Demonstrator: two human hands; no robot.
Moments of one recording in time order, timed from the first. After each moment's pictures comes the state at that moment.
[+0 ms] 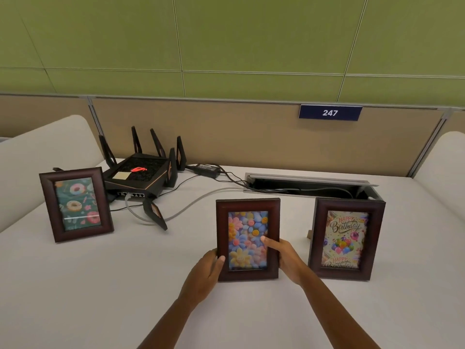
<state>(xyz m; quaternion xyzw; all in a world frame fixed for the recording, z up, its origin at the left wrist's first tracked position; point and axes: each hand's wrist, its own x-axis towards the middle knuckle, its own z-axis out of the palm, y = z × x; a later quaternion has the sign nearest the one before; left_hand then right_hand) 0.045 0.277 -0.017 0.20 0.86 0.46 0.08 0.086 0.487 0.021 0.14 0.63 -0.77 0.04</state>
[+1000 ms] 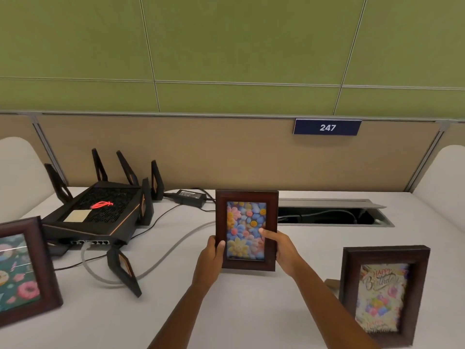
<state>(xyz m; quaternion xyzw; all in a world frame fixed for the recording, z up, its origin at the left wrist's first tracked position) -0.118 0.361 -0.001 0.16 0.85 0.50 0.06 -0.057 0.530 0.028 0.19 0.60 -0.78 -0.06</state>
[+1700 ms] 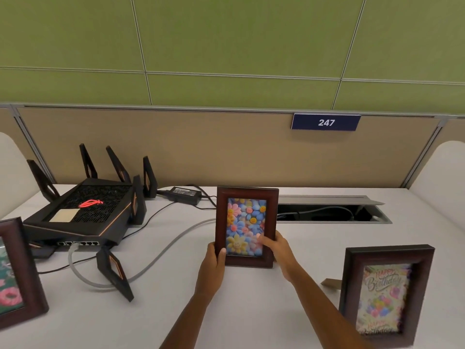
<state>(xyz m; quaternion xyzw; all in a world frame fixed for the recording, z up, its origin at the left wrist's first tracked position) -0.110 0.372 -0.021 0.13 0.85 0.49 0.10 -0.061 0.533 0.006 0.24 0.66 -0.71 -0.08</state>
